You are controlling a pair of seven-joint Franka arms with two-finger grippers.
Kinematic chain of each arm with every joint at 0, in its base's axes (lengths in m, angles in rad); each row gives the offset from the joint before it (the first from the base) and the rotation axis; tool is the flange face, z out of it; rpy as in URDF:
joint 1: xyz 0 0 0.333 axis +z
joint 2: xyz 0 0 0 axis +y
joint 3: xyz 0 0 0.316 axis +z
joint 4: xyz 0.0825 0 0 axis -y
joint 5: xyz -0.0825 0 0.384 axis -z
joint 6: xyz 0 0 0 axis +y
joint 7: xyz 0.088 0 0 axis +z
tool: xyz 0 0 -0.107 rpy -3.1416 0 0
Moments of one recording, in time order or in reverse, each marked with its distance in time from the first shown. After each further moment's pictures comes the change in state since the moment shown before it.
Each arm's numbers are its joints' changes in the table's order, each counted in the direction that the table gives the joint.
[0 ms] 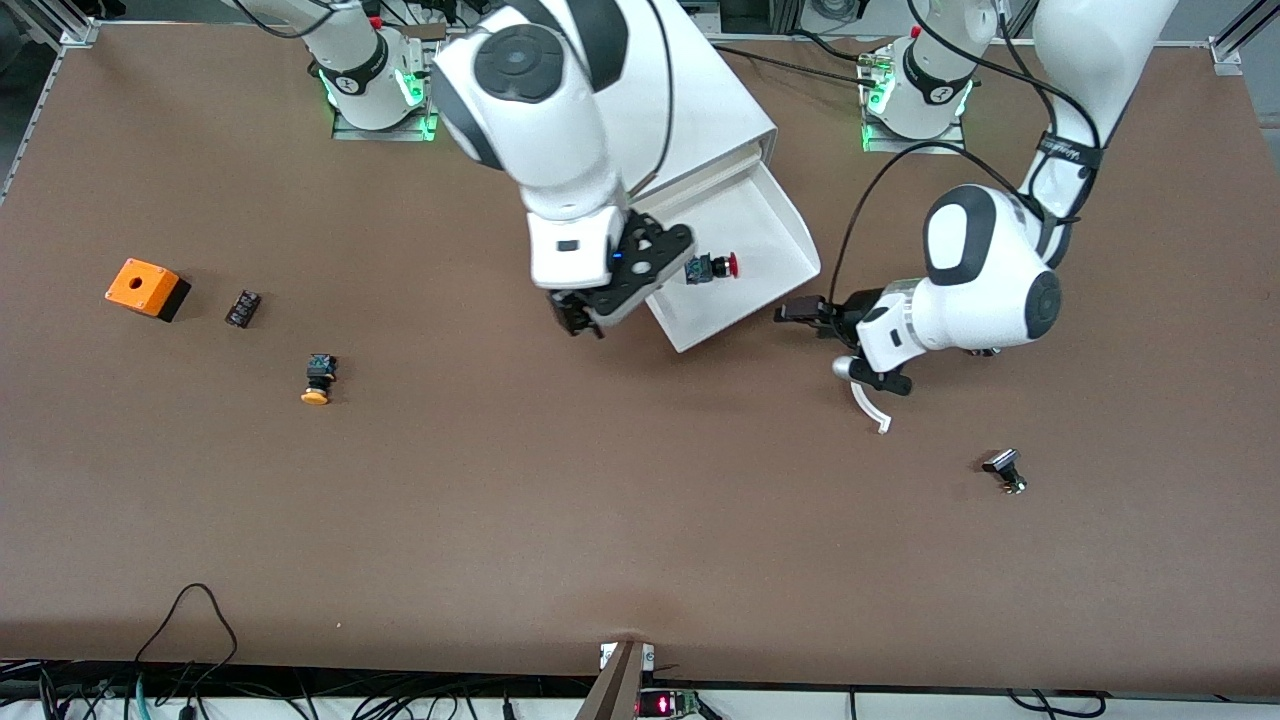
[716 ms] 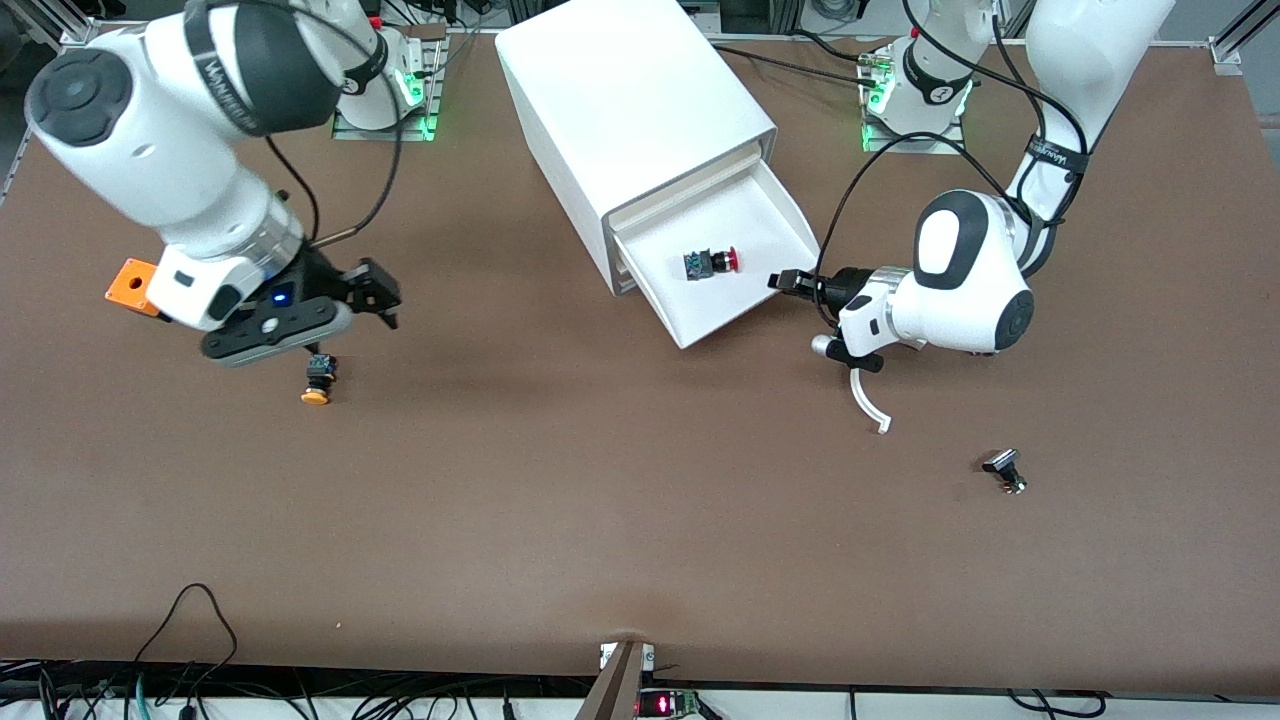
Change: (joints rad) left arm -0.016 0.046 -0.009 -0.036 0.110 0.204 -0.007; right arm -0.365 -0.371 -0.015 -0.434 -0.001 0.016 -0.019
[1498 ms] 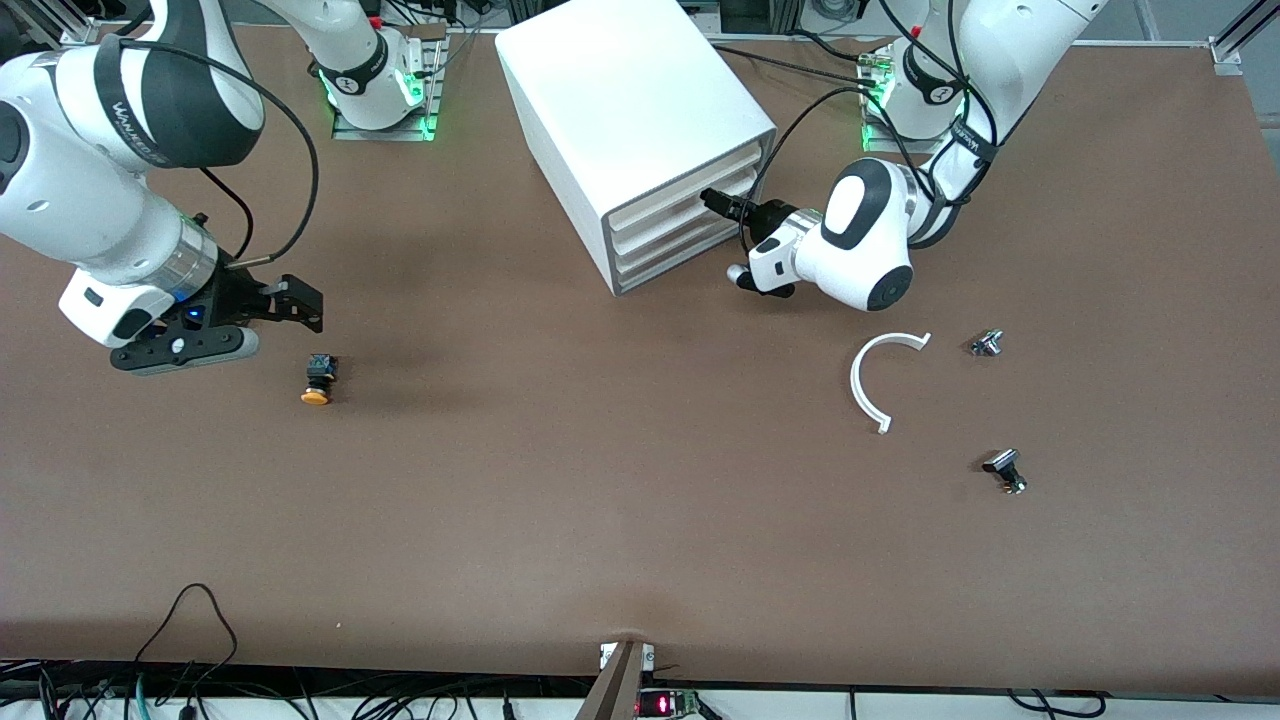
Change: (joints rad) left arm -0.037 0.031 -0.174 -0.145 0.106 0.048 0.105; right arm -0.187 -0.032 -0.005 -0.106 0.023 0.061 0.001
